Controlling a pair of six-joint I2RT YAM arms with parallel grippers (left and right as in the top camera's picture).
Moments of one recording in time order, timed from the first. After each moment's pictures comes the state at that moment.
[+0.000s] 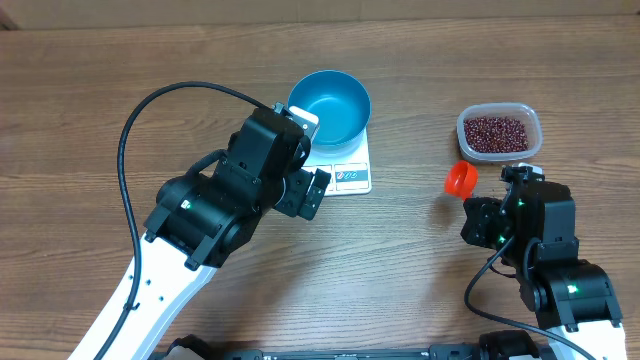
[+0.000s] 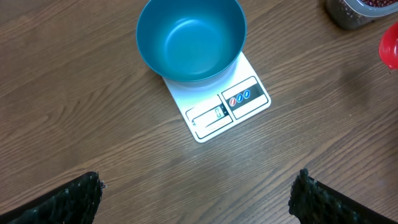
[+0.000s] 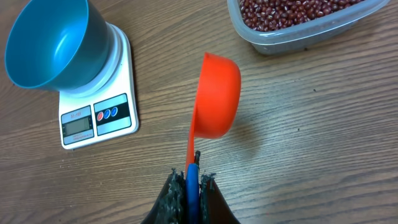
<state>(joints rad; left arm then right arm) -0.60 1.29 1.43 -1.05 -0.15 -0.10 0.10 0.80 0.76 -0.79 -0.09 0.38</state>
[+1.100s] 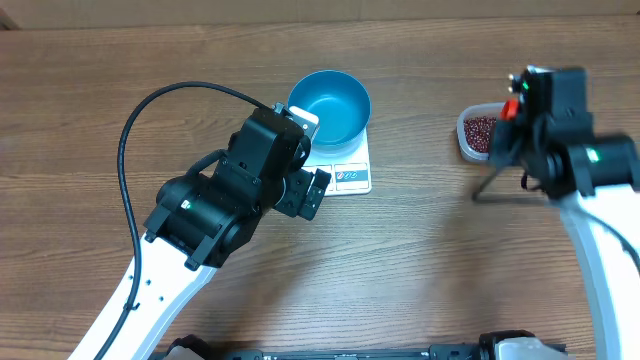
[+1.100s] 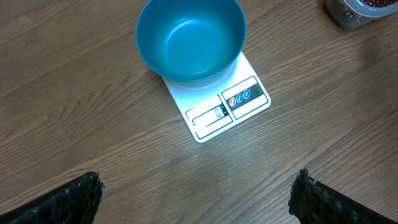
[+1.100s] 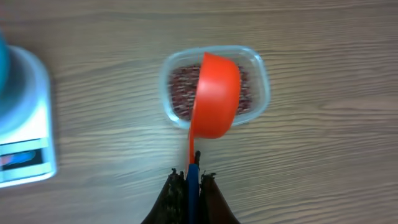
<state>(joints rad) -0.60 1.29 1.43 -1.05 -0.15 -0.10 0.09 1.37 1.45 -1.11 0.24 0.12</state>
